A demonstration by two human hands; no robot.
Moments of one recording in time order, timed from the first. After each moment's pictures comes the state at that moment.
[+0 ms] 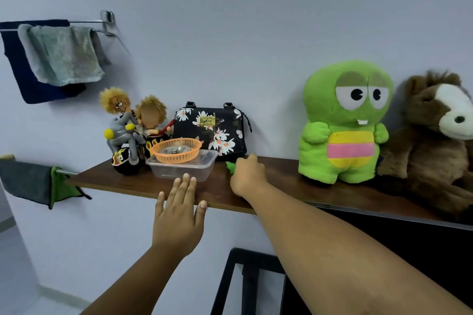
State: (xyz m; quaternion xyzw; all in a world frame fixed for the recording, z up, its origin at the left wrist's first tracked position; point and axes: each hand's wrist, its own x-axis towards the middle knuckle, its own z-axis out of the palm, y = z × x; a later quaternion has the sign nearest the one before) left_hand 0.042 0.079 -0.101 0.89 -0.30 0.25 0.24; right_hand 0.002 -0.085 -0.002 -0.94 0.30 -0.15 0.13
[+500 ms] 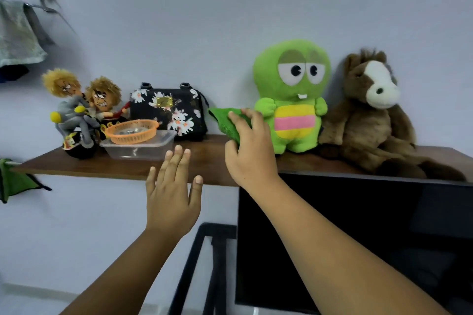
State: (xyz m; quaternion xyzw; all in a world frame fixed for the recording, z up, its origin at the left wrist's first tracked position) left_hand -0.056 0.037 -0.076 0.83 -0.35 0.29 0.31; right_hand -0.149 -0.094 0.014 -0.83 0.14 -0.51 0.17
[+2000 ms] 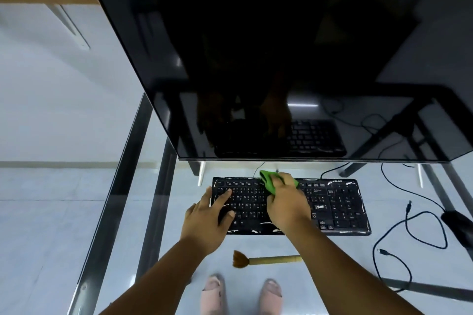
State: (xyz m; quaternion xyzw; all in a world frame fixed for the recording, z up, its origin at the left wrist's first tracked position) left_hand -0.259 0.005 -0.376 0.87 -0.41 -0.26 0.10; right_hand -0.391 -0.160 -0.363 -0.86 0.46 0.05 0.23
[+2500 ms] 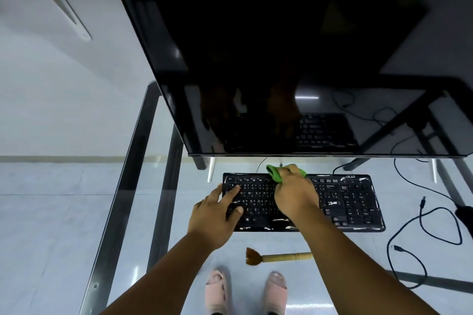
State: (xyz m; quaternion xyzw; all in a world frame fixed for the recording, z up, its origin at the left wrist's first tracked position) left_hand -0.242 0.008 -0.380 0.85 -0.44 -0.27 0.12; right_hand -0.366 -0.166 -0.362 -0.85 0.48 0.07 0.22
